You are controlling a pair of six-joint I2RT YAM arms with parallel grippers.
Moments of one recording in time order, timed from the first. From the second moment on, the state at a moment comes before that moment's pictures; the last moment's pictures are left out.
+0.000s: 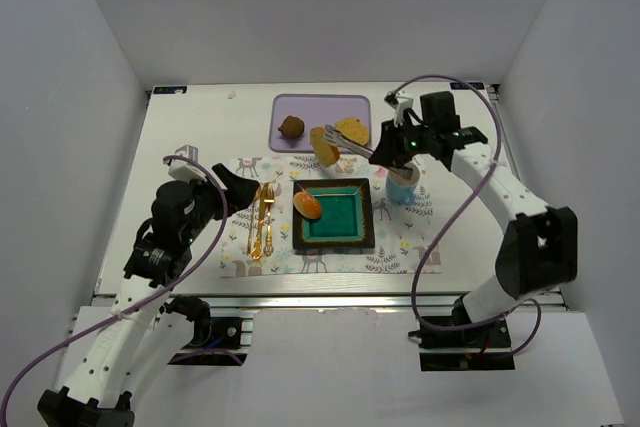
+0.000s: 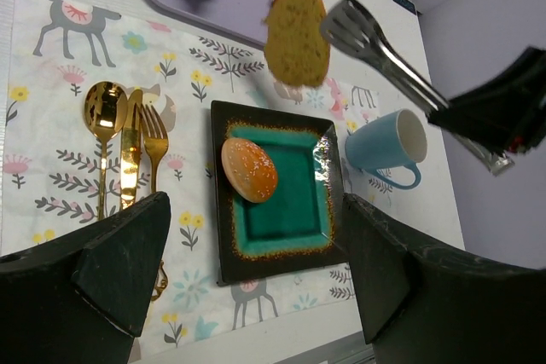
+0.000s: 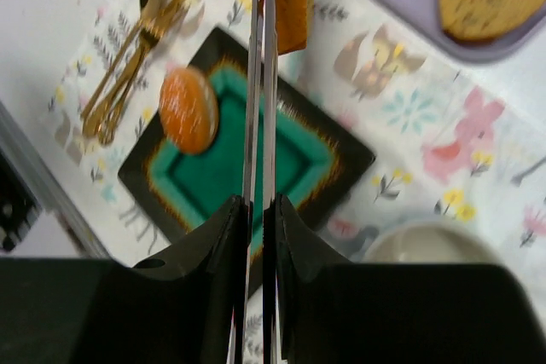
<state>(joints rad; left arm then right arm) -0.32 0.65 0.68 -0.33 0.03 -0.66 0.31 1.60 1.32 -0.45 -0.61 0.01</state>
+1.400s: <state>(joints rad) -0.32 0.62 0.67 -0.32 0.07 -0.66 0.32 1.32 1.06 -0.52 -0.56 -0.19</state>
